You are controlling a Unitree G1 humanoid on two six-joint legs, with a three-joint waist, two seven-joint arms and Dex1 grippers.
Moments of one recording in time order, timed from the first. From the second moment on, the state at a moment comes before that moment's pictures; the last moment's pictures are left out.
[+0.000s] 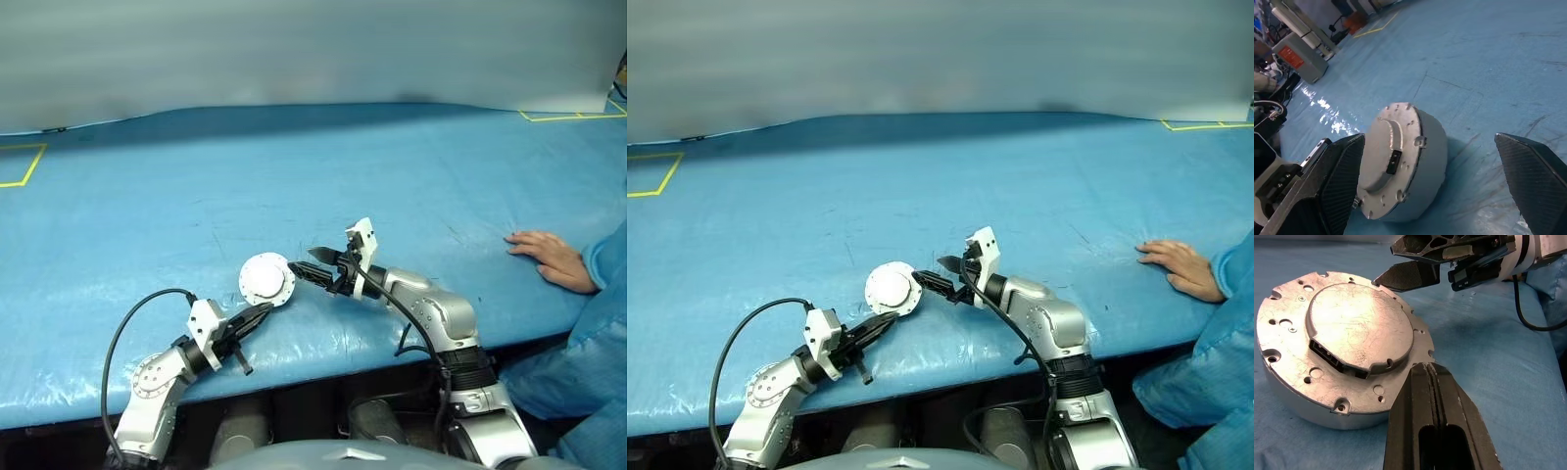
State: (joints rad) left arm 0.20 0.31 -0.07 0.06 -0.32 -0.28 -0.86; right arm -0.32 -0.15 0.09 0.00 0.51 0.73 0.72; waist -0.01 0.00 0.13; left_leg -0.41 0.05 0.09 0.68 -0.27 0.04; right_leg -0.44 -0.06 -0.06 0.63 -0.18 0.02
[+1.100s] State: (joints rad) left arm 0.21 0.32 -0.02 0.06 -0.29 -0.30 -0.76; right arm -0.37 -0.04 -0.06 0.20 0.66 0.95 0.63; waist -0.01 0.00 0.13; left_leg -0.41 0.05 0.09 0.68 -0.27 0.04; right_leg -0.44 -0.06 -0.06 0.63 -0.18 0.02
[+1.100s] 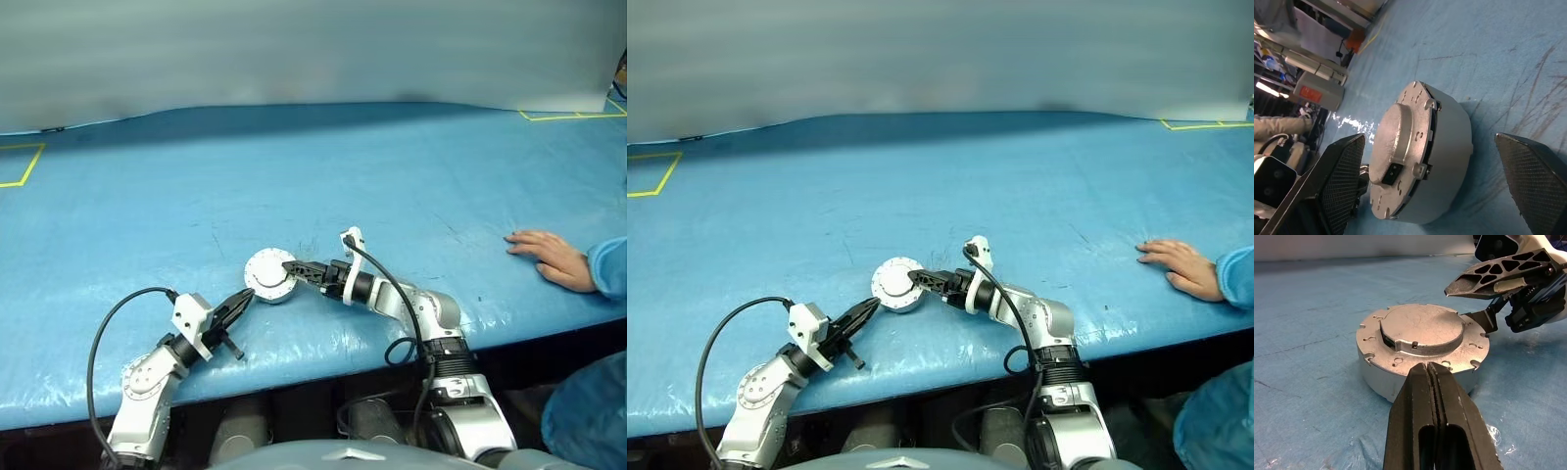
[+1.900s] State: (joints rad) left arm 0.22 0.31 -0.02 0.06 -0.28 -0.31 -0.74; right arm -0.39 0.03 -0.17 0.27 0.76 1.07 0.55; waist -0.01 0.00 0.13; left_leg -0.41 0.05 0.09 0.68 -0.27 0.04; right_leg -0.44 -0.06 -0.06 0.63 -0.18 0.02
